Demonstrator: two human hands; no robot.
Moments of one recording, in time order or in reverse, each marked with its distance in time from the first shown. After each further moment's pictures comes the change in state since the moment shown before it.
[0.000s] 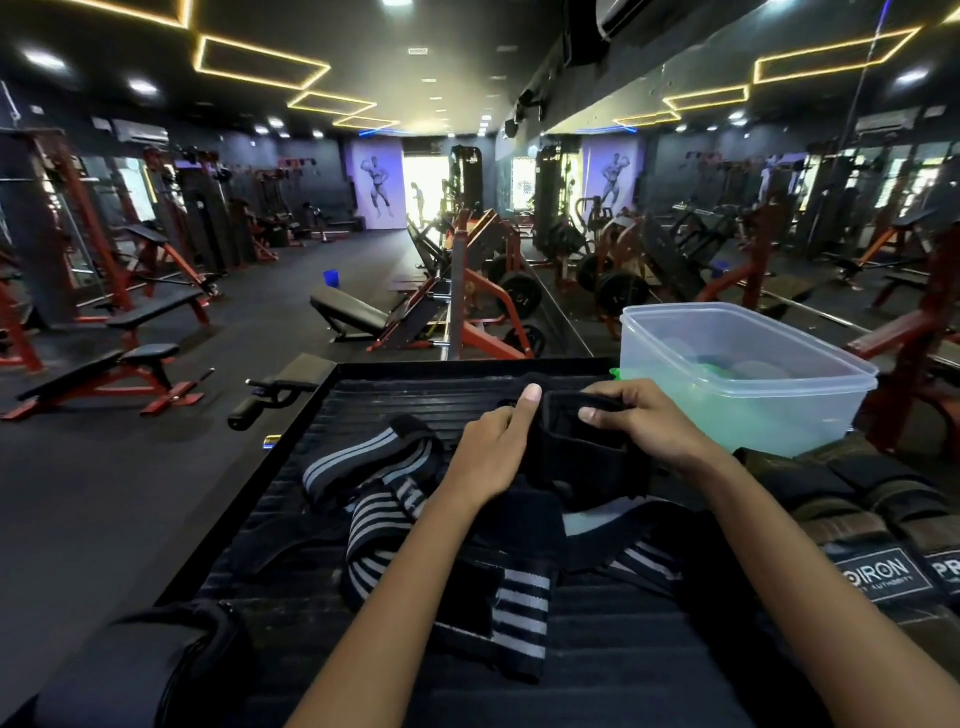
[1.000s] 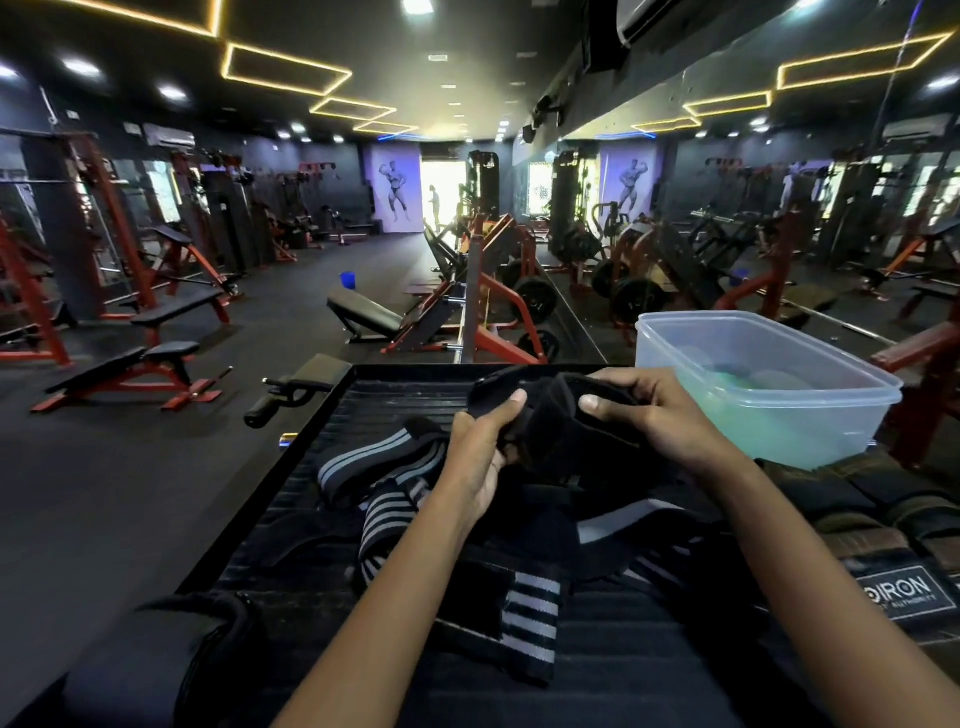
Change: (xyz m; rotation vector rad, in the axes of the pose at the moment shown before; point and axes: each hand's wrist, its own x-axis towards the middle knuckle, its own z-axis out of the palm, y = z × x) left_hand 0.015 -0.016 -0.004 -0.973 0.133 -0.237; right_hand -0.011 -0.023 0.004 0.248 -0.076 -0.176
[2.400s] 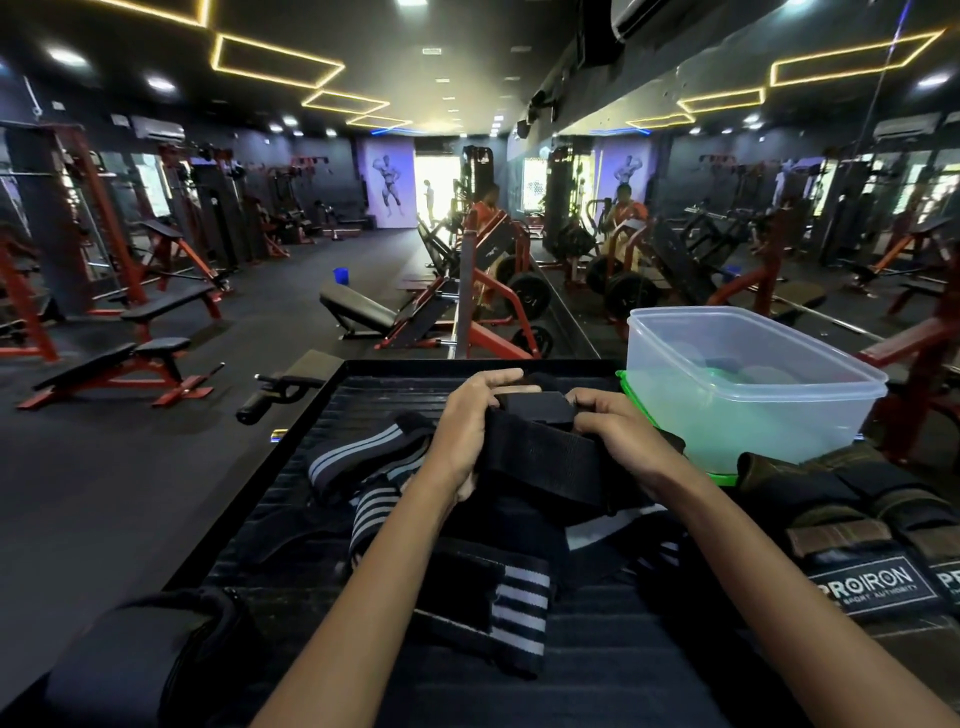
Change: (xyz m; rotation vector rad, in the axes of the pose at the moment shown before) left_hand -0.021 0.026 0.008 0.228 -0.141 0.118; right_hand 0.012 0.030 0.015 -0.156 0.043 0.189
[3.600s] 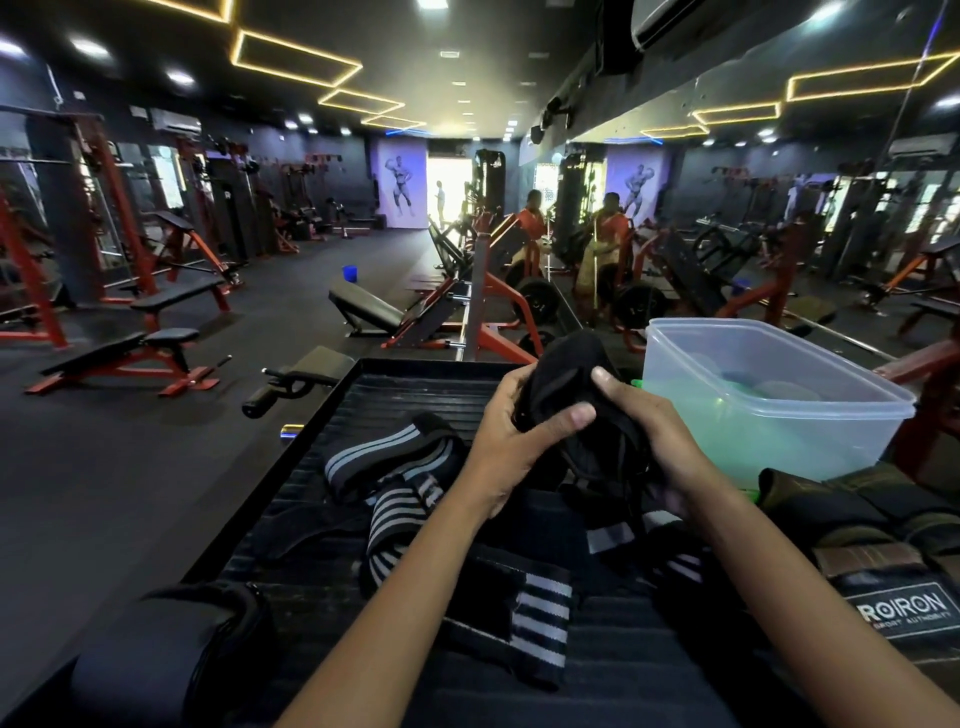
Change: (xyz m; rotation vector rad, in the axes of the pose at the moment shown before) left_hand -0.007 -0.016 0.002 -0.051 -0.175 0.203; right_hand -0.015 -0.017 0.007 0.516 0.062 0.070
